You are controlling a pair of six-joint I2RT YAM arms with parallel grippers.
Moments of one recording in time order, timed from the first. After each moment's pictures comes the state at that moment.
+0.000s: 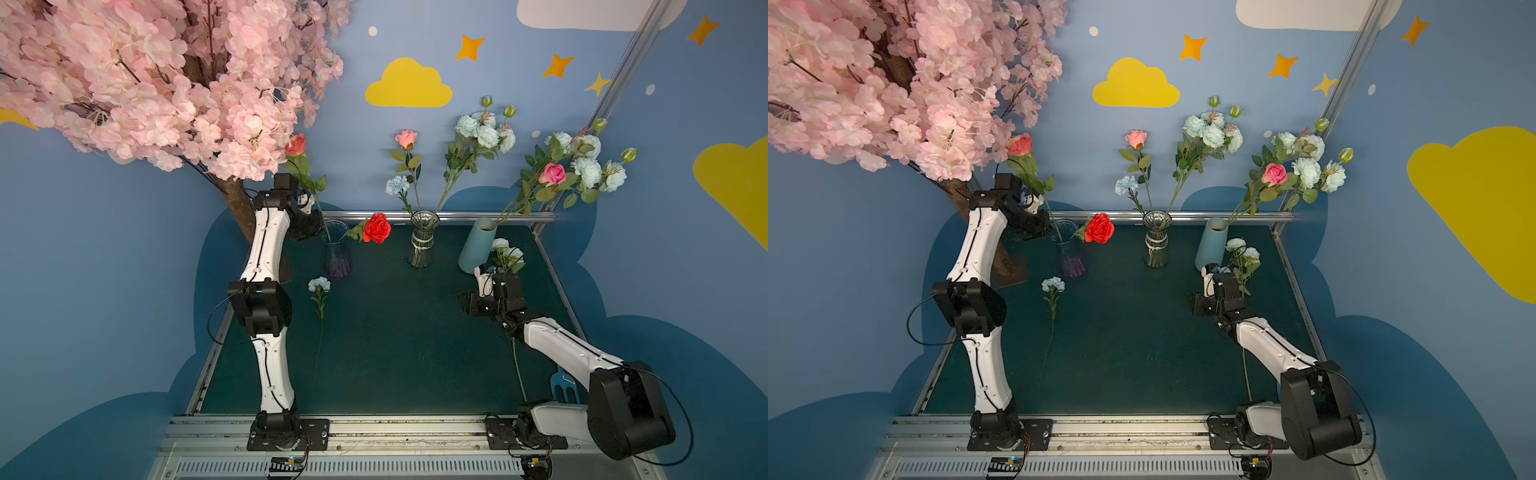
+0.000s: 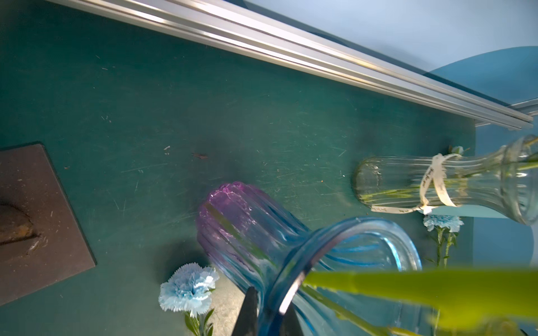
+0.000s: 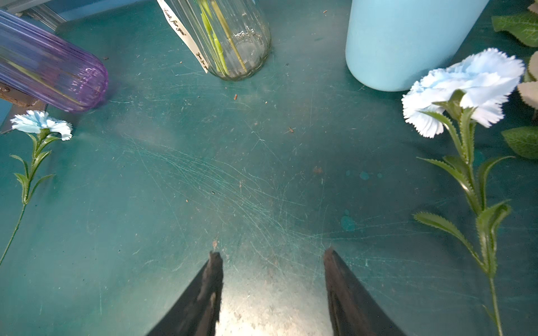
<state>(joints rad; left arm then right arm) 0.05 2.22 2.42 -1.28 0.37 -0.16 0.31 1.30 0.68 -0.10 -0.17 0.24</state>
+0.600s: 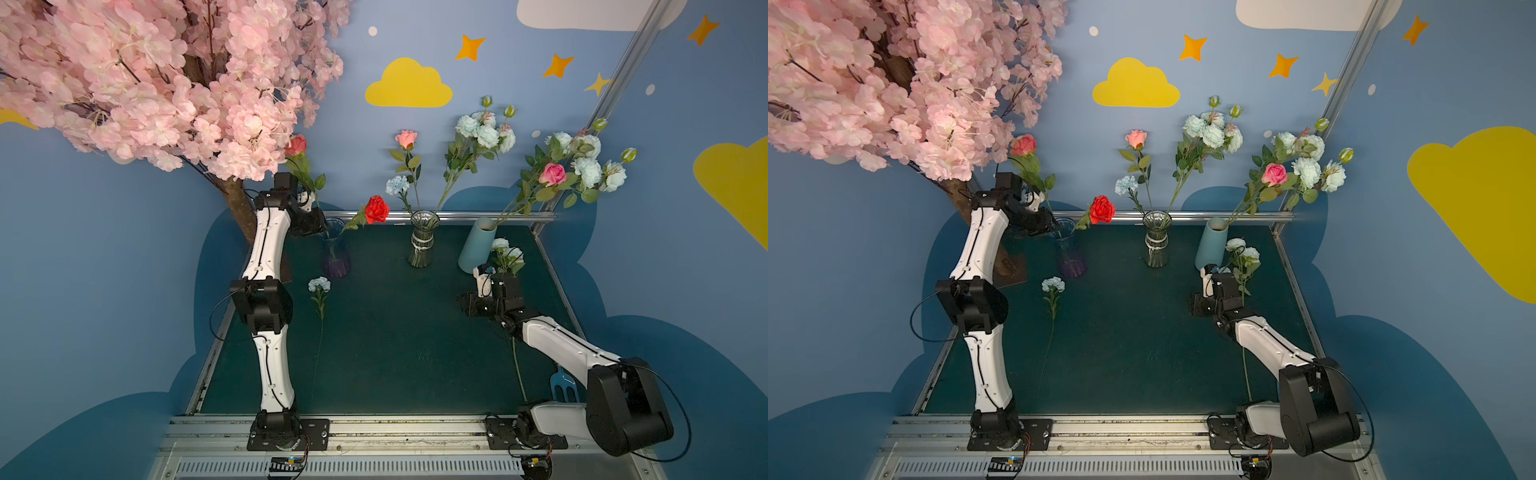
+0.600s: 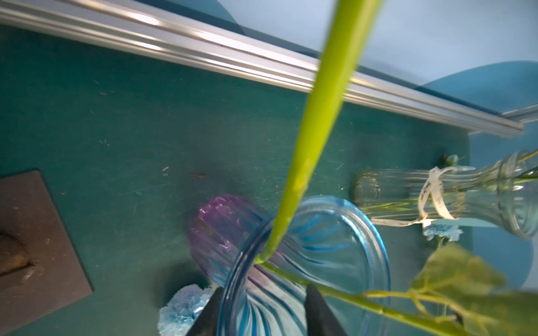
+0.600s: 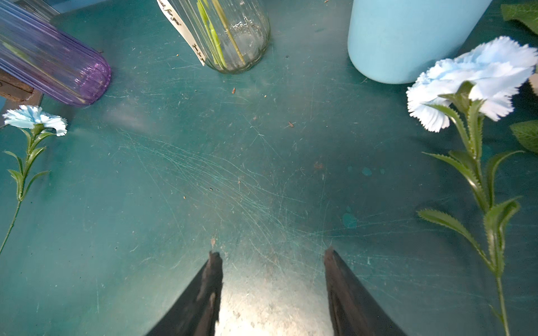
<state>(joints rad) 0.05 2.23 2.43 -1.22 0.39 -0.16 0.31 1.32 0.69 -0.10 -0.17 0.24</state>
